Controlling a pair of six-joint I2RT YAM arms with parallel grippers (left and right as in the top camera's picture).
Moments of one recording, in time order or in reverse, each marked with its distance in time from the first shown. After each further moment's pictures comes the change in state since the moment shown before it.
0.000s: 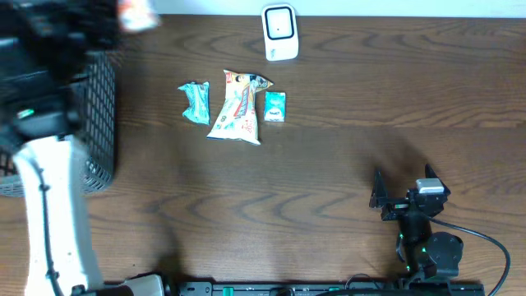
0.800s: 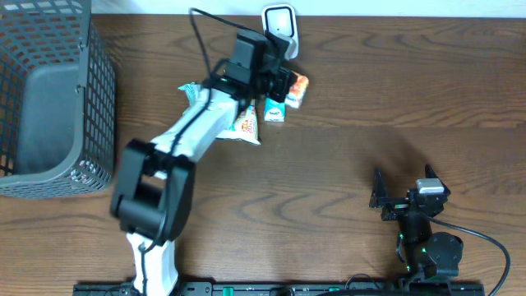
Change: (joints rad) left arm -0.634 0.613 0.000 0.055 -0.229 0.316; right arm 0.000 0.000 0.000 0.000 0.000 0.000
